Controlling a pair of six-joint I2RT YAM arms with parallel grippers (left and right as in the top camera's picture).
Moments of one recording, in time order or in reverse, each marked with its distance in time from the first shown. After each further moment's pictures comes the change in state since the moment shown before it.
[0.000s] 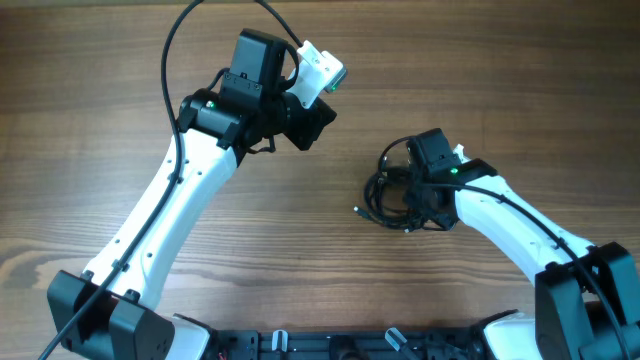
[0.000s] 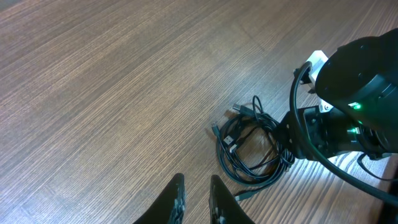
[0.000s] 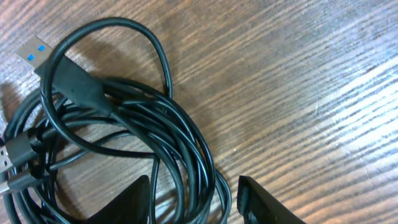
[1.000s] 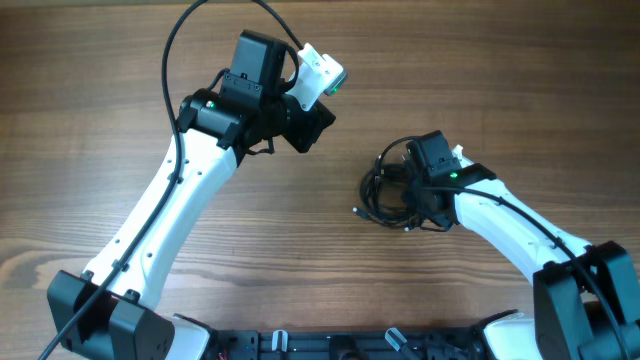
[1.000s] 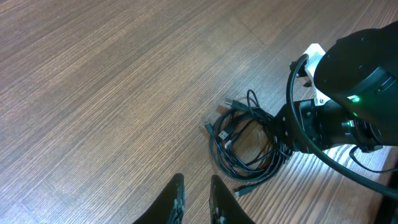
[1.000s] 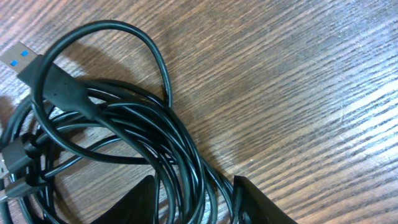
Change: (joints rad) left arm 0.000 0.000 0.000 -0.023 0.000 0.019; right arm 0.000 0.000 -0.032 0.081 -0.013 0.011
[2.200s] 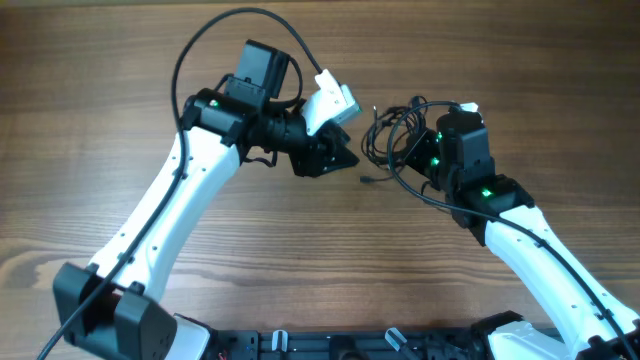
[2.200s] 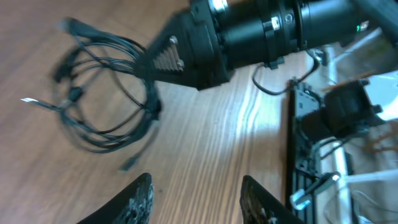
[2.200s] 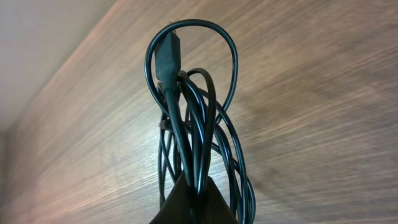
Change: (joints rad) left arm 0.000 0.031 -0.024 -0.134 0.410 0.281; right arm -0.036 -0.256 -0.013 0.386 -0.137 -0.100
